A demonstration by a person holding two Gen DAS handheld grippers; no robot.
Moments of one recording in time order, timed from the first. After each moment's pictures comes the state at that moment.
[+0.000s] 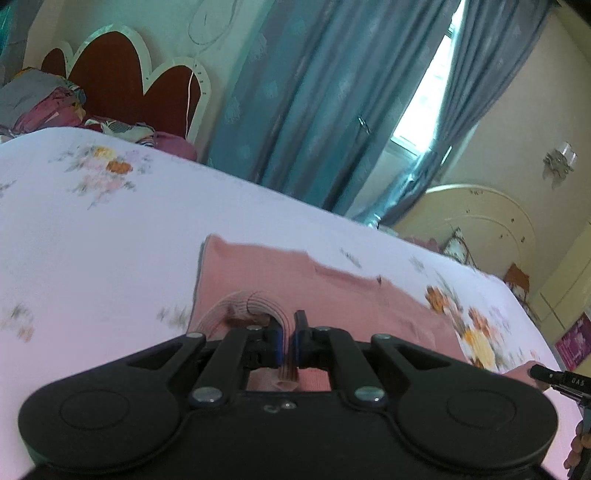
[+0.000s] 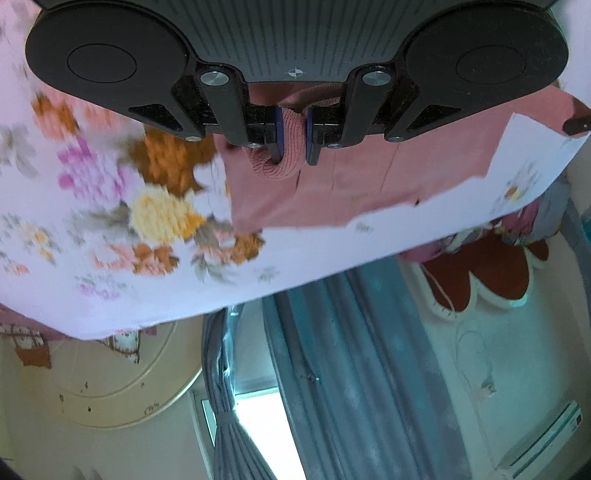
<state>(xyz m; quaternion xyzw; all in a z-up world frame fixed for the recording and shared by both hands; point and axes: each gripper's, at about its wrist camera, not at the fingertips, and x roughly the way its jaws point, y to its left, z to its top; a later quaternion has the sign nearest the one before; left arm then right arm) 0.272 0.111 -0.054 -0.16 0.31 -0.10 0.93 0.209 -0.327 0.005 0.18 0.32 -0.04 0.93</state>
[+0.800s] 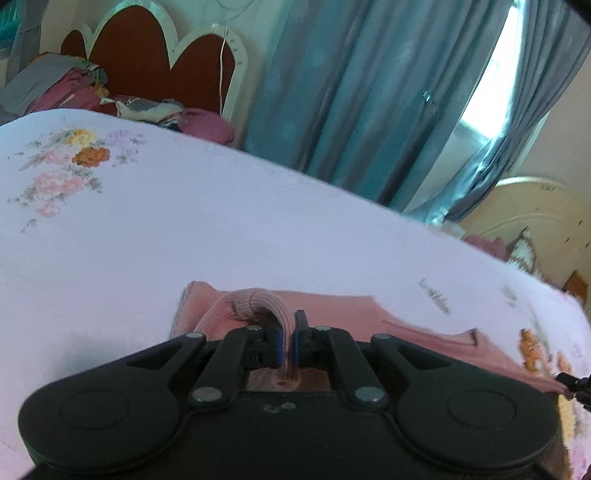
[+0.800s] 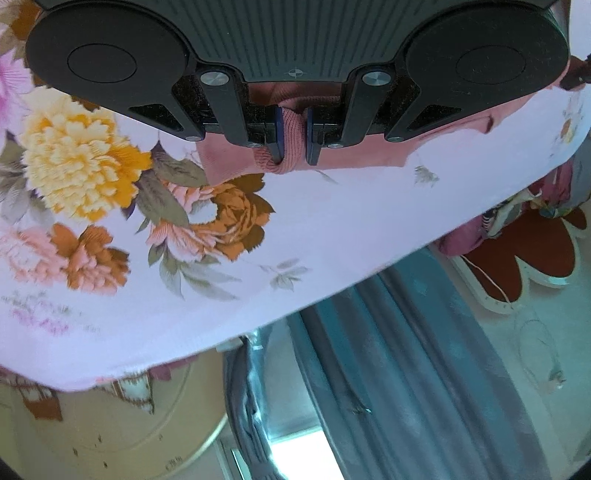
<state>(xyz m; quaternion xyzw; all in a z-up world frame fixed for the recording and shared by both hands) 0.459 0.073 -0.117 -0.14 0.36 -0.01 0.92 0.414 -0.378 -0.093 0.24 0.39 -0.08 0.89</state>
